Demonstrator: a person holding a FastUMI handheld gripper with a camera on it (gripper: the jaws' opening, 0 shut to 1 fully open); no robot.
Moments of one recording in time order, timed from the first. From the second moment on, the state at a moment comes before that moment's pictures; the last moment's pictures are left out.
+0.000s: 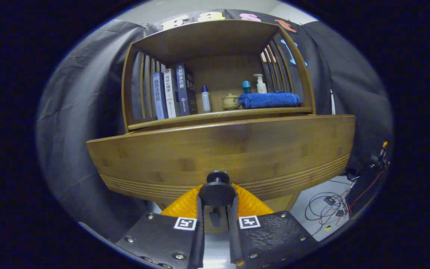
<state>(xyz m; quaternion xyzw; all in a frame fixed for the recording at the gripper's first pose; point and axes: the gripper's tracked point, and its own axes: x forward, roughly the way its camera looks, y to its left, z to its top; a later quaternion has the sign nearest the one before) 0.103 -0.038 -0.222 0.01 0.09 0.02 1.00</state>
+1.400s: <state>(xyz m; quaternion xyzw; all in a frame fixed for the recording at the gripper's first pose) 0.045 -0.034 -0.224 0.01 0.09 0.03 1.00</state>
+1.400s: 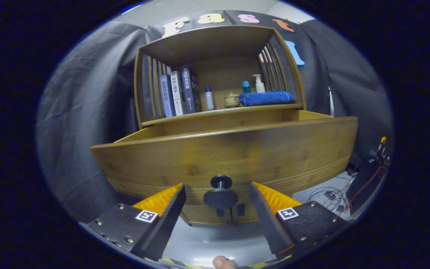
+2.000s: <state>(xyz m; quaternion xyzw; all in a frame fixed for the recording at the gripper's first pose) 0.015 -0.011 -0.156 -0.02 0.07 0.05 1.00</state>
